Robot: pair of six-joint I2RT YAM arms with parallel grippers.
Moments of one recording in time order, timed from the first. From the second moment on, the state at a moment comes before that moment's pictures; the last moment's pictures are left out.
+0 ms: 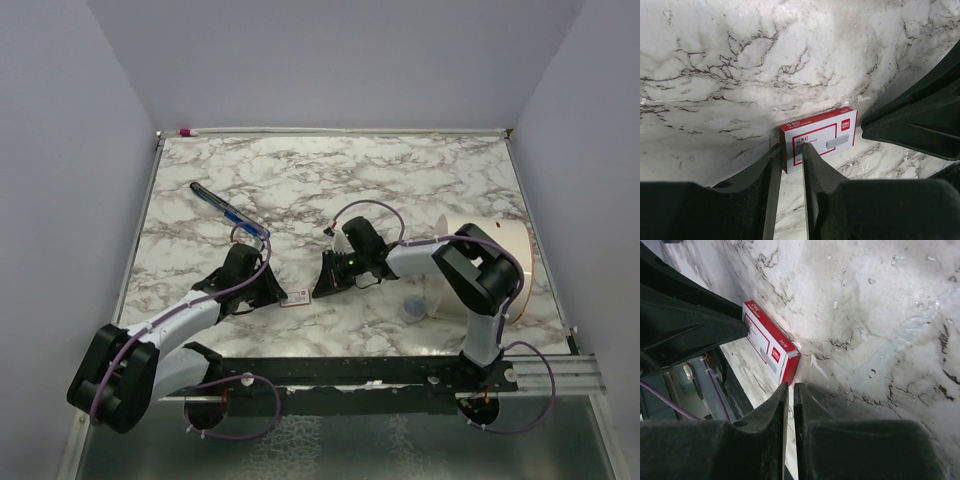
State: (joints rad) left arm -0.46 1.10 0.37 -0.16 0.20 -0.76; right arm 0.74 1.90 0.90 0.19 -0.67 0.66
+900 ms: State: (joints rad) left arm -0.48 1.14 0.36 -0.06 0.19 -0.80; right arm 0.75 1.95 0.86 0.35 -0.75 0.79
